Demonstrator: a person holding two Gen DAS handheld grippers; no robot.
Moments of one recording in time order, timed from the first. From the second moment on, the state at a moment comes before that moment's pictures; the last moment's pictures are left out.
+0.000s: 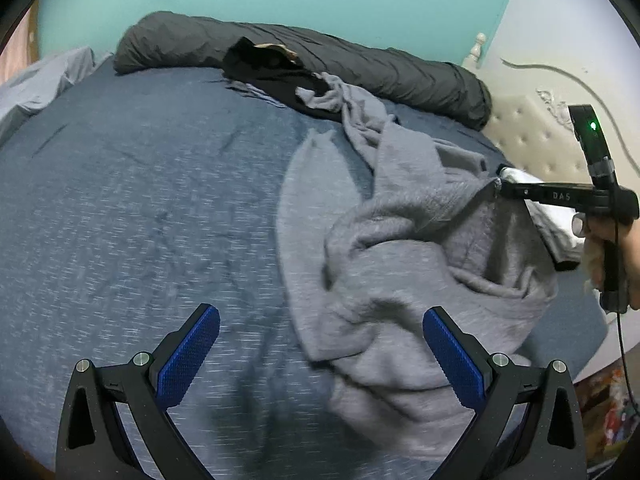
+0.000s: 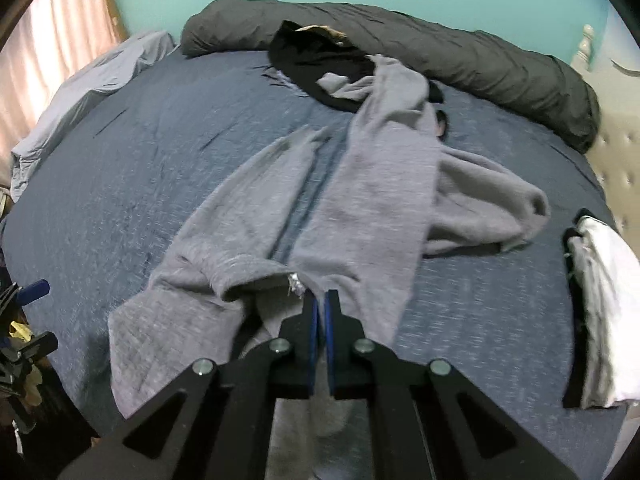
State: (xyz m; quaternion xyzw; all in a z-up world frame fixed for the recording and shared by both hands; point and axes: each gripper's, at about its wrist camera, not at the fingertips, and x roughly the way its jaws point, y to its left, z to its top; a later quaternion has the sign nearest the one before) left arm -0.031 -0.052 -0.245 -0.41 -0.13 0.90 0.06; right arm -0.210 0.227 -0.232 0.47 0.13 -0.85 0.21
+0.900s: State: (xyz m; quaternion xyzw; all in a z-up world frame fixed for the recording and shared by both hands) left arm -0.125 0.078 -0.268 -0.45 0.04 0.88 0.12; right arm -0.199 0.300 -0.238 0.48 0.05 -0.84 0.23
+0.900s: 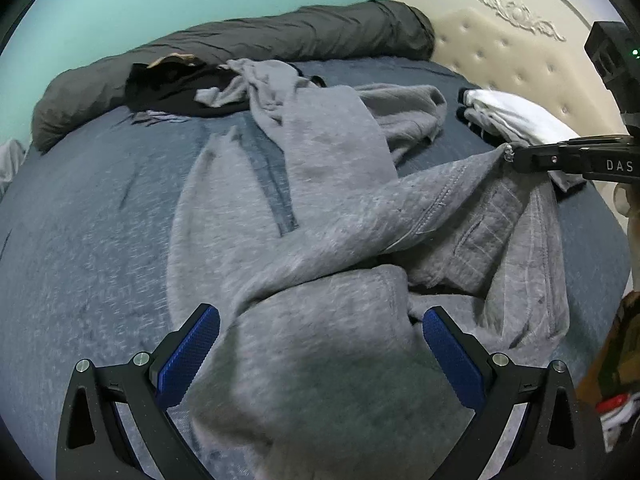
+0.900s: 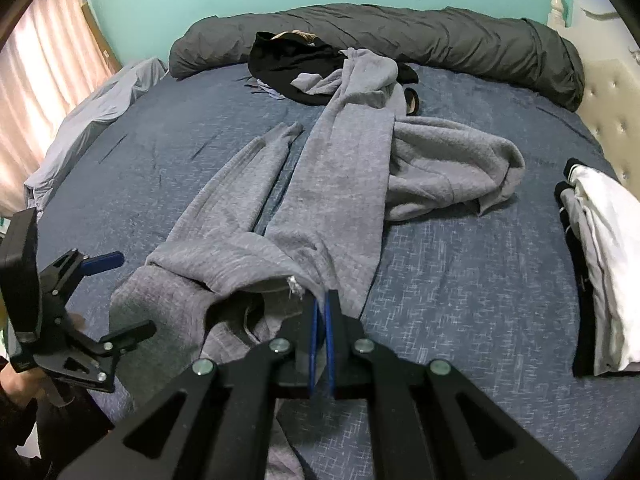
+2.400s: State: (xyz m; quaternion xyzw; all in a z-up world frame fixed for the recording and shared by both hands) left arm -0.105 0.041 -0.264 -0.45 0.04 0.88 0.15; right arm -0.199 0.301 -0.261 0.50 0.00 -0.84 0.23
